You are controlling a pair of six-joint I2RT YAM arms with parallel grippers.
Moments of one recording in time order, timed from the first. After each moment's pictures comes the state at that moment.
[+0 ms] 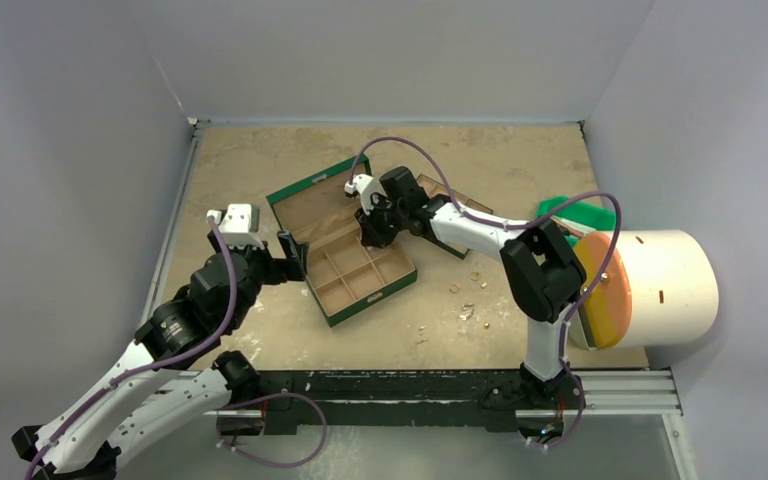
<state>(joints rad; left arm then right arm) -0.80 0.56 0.82 -0.56 -0.58 -0.41 0.70 1.91 1.34 -0.22 -0.37 -0.16</state>
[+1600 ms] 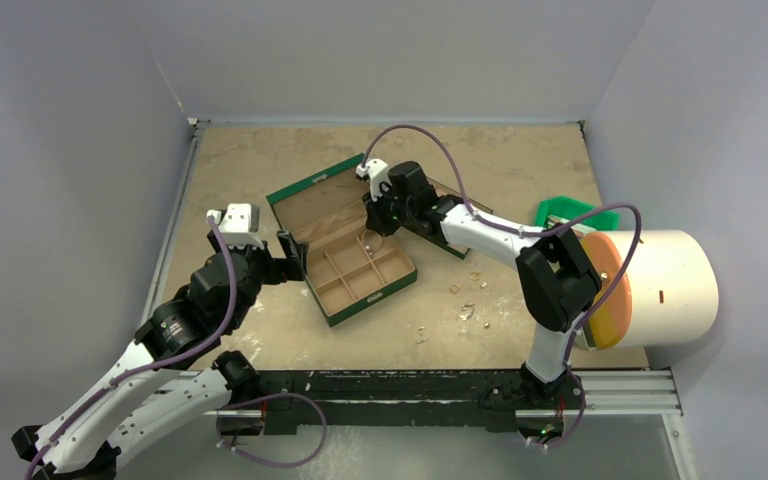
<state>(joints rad) -0.80 0.56 0.82 -0.56 -0.58 -0.41 0.69 1.83 1.31 -0.15 -0.24 -0.04</state>
